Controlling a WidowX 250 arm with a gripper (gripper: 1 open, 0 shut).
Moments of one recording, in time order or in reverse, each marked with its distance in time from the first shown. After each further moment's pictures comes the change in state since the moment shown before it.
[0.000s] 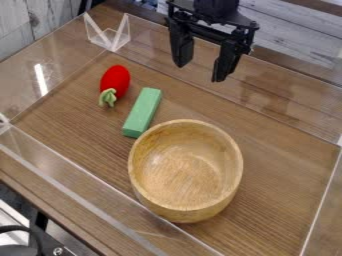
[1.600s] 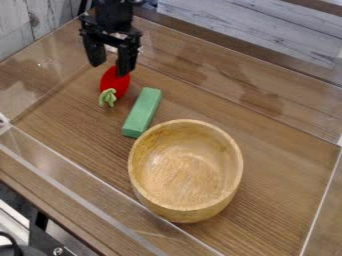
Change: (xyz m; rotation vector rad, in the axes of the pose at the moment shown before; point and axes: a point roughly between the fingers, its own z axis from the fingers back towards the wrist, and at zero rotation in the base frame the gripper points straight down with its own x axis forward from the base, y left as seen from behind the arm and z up) arm 0.008 0.171 -0.069 0.003 0.024 0.099
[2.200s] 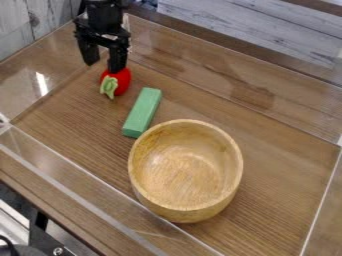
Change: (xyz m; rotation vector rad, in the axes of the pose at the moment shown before) arm 0.036 0.019 -0.017 0.021 -0.041 -0.050
